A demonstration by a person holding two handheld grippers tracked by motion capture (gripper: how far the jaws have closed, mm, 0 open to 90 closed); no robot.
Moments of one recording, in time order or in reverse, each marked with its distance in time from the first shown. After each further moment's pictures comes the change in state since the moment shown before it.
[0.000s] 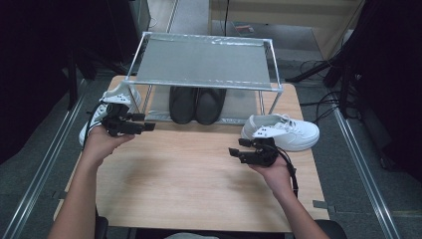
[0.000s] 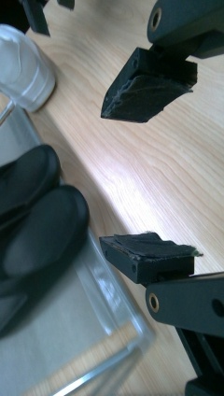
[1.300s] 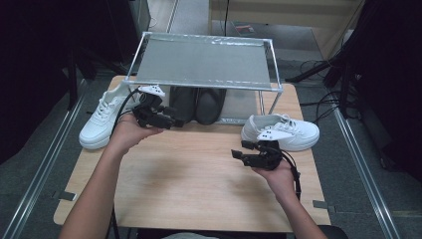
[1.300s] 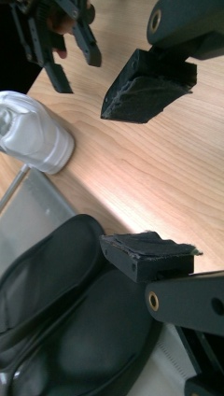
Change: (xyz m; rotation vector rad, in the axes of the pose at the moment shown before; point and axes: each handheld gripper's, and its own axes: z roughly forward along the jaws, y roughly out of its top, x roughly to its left) left arm -0.061 0.056 0.043 0.043 -0.162 0.135; right arm 0.005 -0.004 -0.014 -0.020 0.003 0.031
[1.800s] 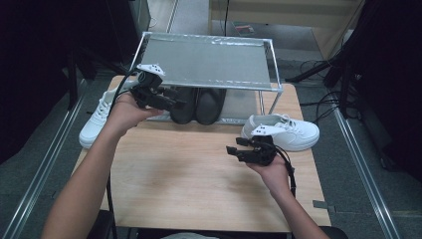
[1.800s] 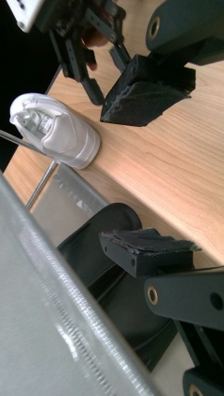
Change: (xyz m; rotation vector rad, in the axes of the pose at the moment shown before) left arm 0.000 0.050 -0.021 -0.013 0.020 0.052; right arm 0.002 0.011 0.012 0.013 0.010 0.010
